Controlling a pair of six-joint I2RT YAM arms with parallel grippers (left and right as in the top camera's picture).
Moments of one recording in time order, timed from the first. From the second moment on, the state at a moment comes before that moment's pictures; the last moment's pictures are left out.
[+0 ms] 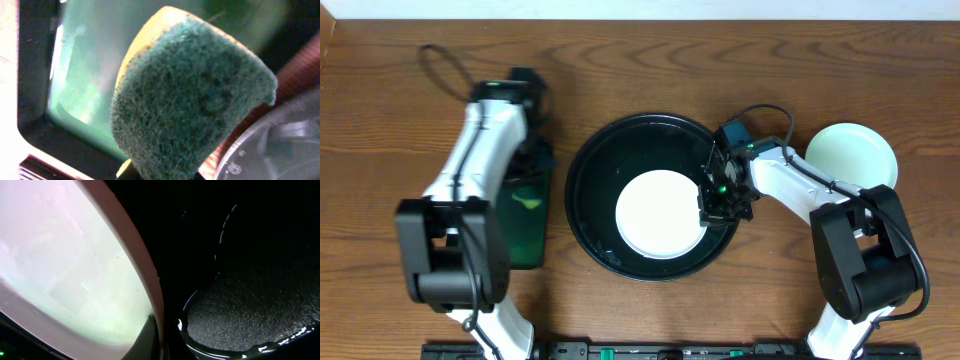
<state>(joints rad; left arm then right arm) 0.02 1.87 1.45 -1.26 -0.15 -0.47 0.39 1.91 1.12 -0.81 -0.41 0.36</state>
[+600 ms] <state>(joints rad) 0.13 1.87 1.43 -1.24 -0.06 -0.38 0.39 1.93 1.19 -0.87 -0.35 0.31</state>
